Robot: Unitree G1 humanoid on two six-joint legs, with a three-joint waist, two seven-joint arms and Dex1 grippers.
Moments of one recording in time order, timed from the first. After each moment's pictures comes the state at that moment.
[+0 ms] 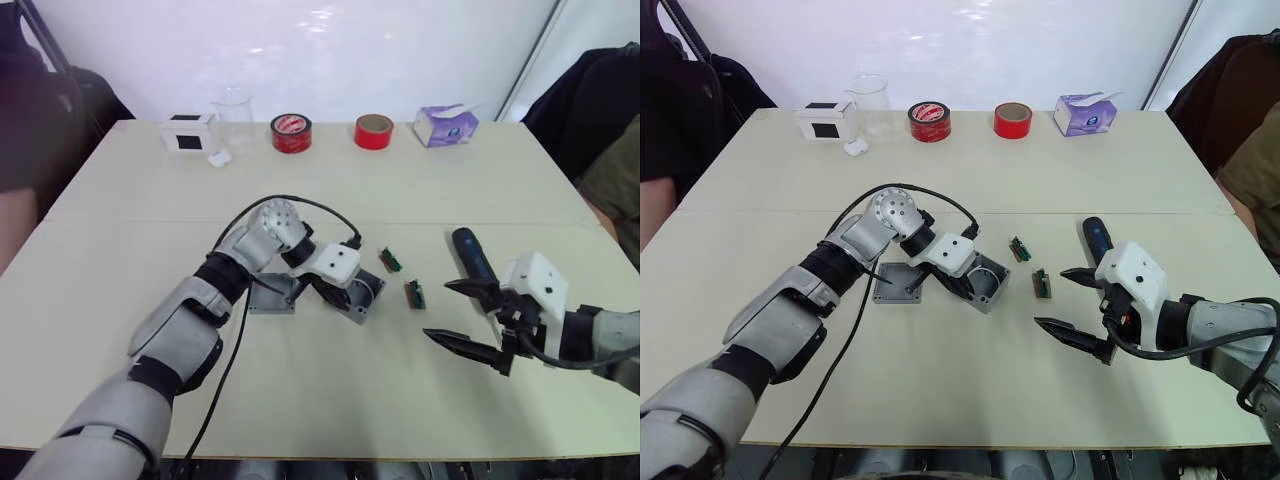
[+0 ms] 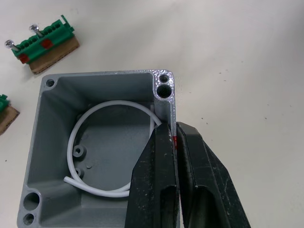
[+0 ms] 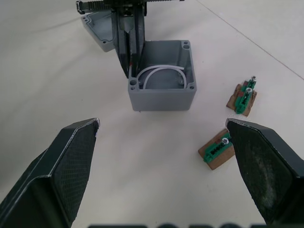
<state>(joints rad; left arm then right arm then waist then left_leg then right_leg) -1.06 0.29 -0.58 0.74 0.08 -0.20 -1.58 0.14 -1.00 -0.44 -0.75 0.80 0.84 0.76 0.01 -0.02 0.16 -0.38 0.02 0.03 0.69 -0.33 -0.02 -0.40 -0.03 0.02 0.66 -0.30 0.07</state>
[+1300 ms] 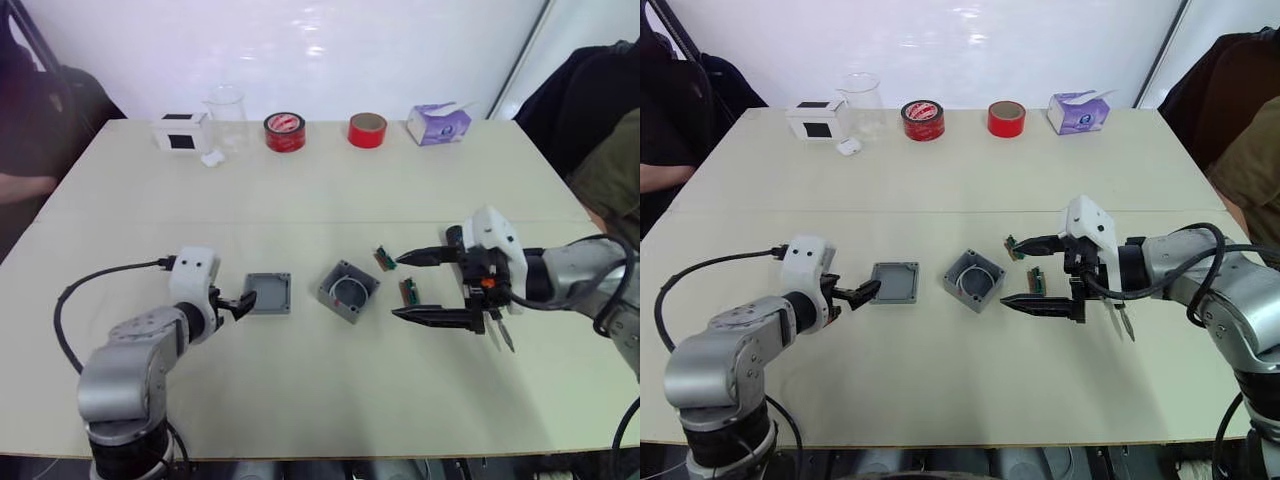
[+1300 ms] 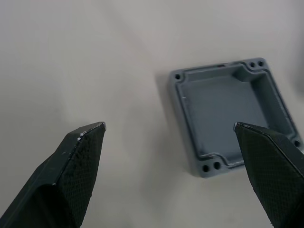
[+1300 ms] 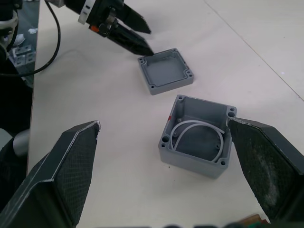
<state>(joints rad) -0.24 0.21 0.21 -0.79 -0.03 1.58 -0.40 -0.38 -1.01 -0.06 -0.47 0.77 0.80 1.05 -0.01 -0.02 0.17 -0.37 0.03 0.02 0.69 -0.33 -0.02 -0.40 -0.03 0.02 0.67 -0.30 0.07</state>
